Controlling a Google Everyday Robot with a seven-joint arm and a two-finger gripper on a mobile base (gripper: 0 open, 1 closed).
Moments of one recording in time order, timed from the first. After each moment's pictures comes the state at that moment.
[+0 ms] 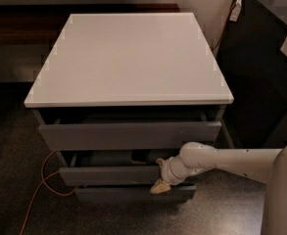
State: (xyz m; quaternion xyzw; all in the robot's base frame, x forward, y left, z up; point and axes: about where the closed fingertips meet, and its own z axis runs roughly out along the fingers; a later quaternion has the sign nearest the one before) arm 0.525 -0.071 0.417 -0.61 0.74 0.17 0.21
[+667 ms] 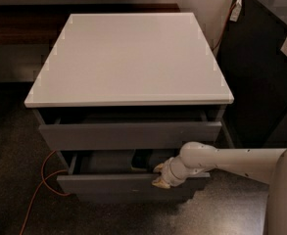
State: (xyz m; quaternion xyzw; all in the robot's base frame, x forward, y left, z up) arm 0.525 -0.072 0.427 -0.61 0.74 0.17 0.21
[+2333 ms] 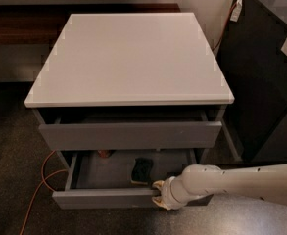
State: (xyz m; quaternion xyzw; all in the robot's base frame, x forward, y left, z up) arm 0.440 -0.064 0.426 -0.64 0.72 0.16 0.21
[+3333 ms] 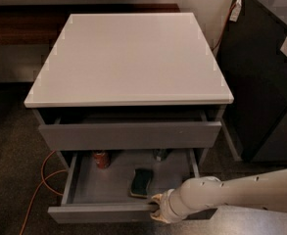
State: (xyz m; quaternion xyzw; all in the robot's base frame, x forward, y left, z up) arm 0.404 -0.058 0.422 -0.66 0.71 0.15 0.21
